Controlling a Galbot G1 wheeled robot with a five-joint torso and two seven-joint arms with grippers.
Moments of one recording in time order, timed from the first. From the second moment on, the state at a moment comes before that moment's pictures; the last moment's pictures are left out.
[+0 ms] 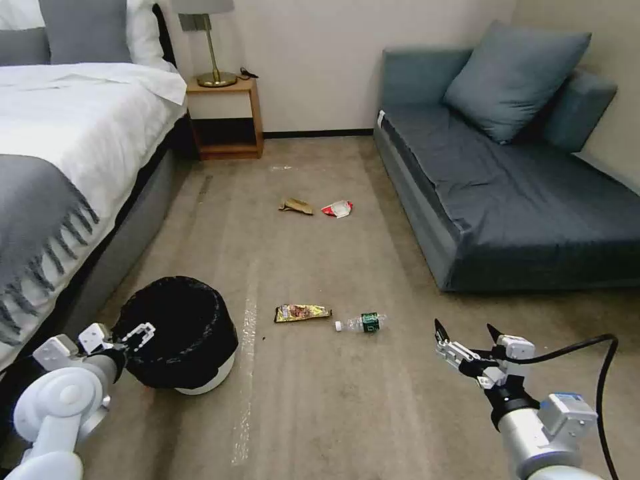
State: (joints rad) left arm 1.39 -1.22 -0.91 -1.97 -1.19 0.63 -0.66; right arm -1.83 1.37 0.60 2.39 0.35 -0.30 0.14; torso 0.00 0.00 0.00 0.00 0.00
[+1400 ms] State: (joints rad) left arm 1.30 -1.24 -0.80 -1.75 -1.10 0.63 -0.71; right arm -1.83 1.37 0.59 2.36 0.33 -0.30 0.15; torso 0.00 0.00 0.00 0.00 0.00
